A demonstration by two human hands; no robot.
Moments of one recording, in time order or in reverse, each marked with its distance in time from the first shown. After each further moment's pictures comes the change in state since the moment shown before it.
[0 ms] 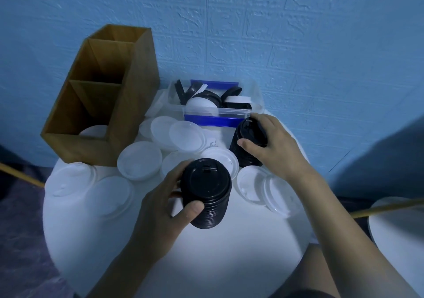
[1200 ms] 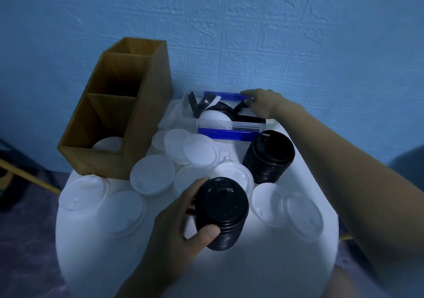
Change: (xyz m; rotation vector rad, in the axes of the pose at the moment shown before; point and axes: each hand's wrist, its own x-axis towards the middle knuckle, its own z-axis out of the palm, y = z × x) left_hand 0.000 -0.005 -0.002 0.021 -0.034 -0.007; right_hand 0.181 -0.017 0.001 -0.387 -0.303 0.095
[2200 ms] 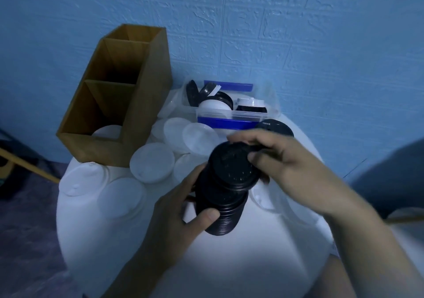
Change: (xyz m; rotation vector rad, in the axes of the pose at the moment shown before) left_hand 0.001 0.006 0.000 -0.012 -0.011 -0.038; right_hand -0.227 -0.035 0.020 0.964 -0.068 -0.360
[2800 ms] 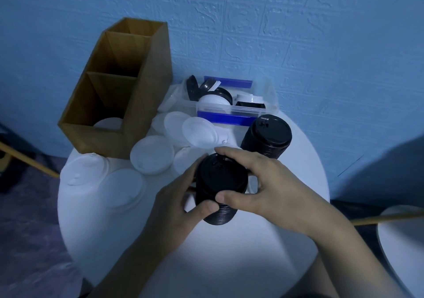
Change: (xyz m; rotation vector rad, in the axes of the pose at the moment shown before) left_hand -0.002 0.006 0.000 0.018 -0.022 -0.024; right_hand -0.022 0.001 0.028 -0.470 -0.096 0.065
